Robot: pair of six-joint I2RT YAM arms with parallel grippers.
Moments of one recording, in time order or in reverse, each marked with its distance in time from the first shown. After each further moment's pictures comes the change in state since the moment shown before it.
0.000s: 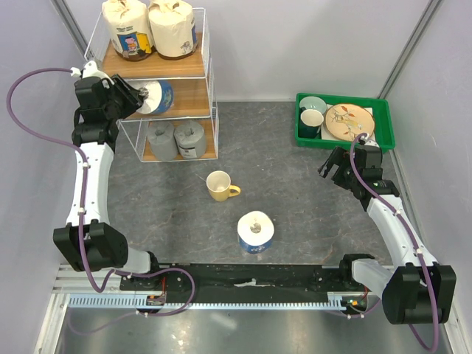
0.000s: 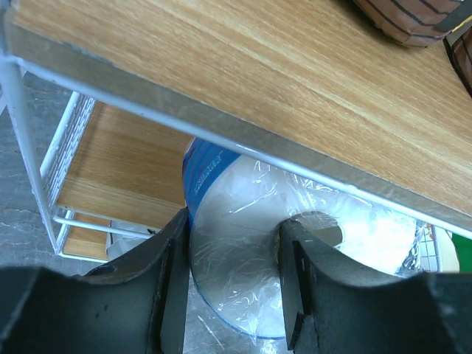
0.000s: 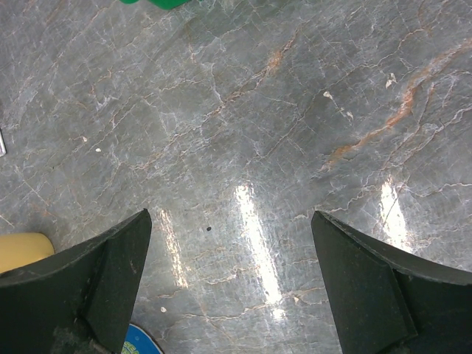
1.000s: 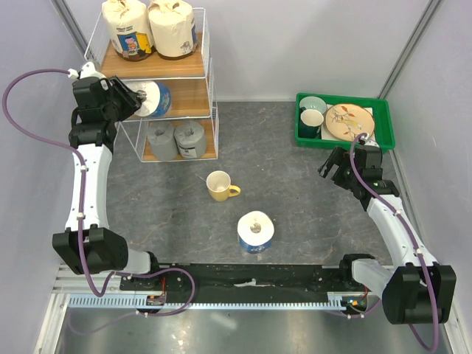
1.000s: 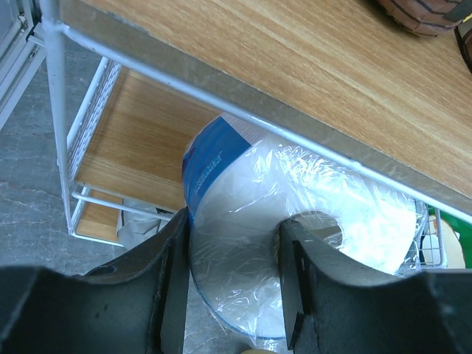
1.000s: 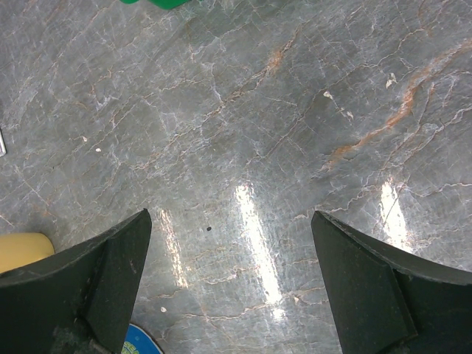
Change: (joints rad) left arm 0.002 -0.021 0.025 -0.083 -0.031 0.001; right arm 0.000 0.000 0.000 0.000 0.000 0.000
